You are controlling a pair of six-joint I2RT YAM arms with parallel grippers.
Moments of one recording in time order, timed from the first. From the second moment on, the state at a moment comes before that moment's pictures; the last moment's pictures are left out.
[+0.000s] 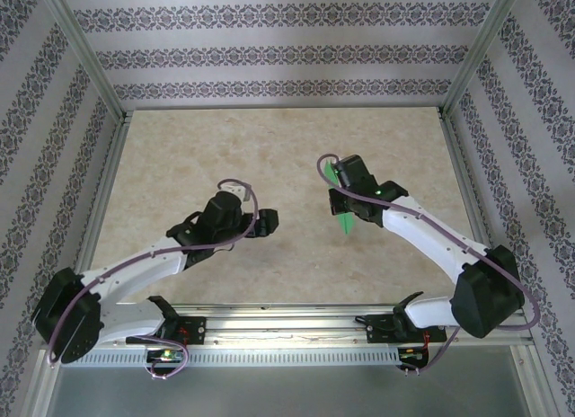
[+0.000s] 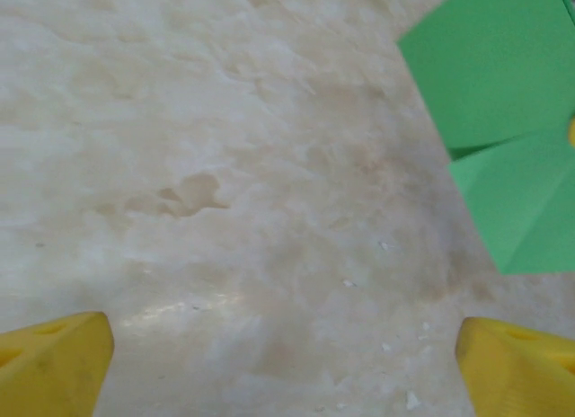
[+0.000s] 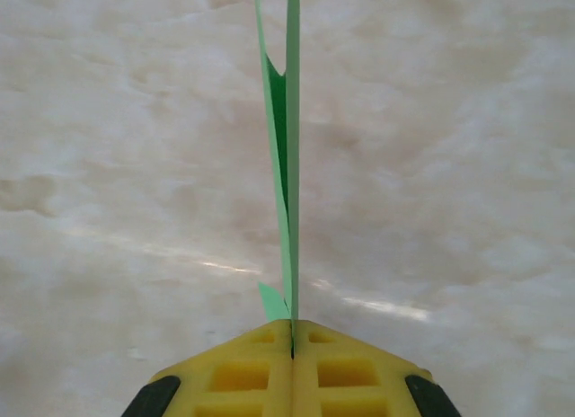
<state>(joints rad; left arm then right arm) -0.67 1.14 0.64 -0.13 -0.03 -0.64 0.54 1.35 1.01 -0.64 0.23 0.28</state>
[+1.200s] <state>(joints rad) -0.63 1.14 0.60 -0.24 0.04 -0.75 0.49 1.57 0.86 -0.24 -0.44 0.61</state>
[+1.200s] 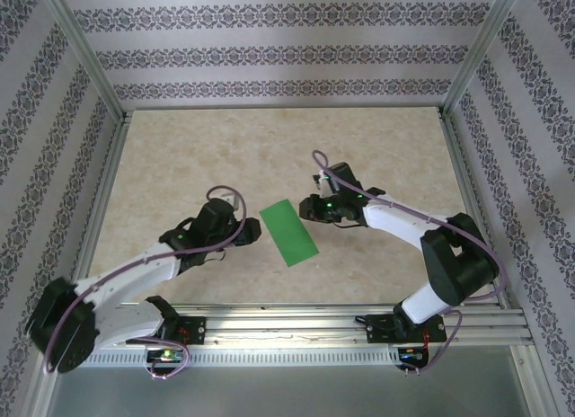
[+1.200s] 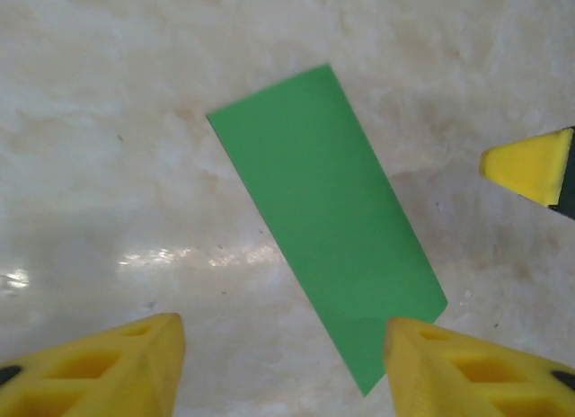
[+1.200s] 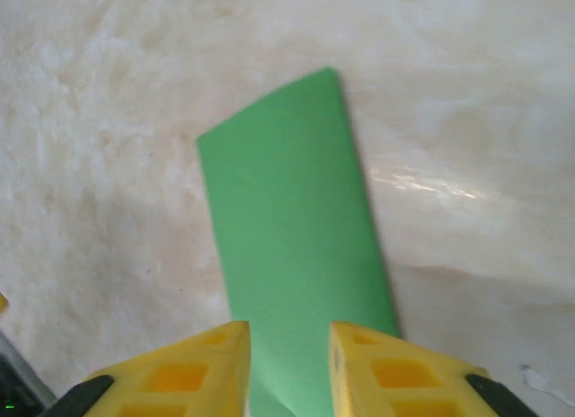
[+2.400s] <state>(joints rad) -0.62 1.62 0.74 -0.09 0.29 -0.96 0.44 1.78 0.74 0.02 -0.69 0.78</state>
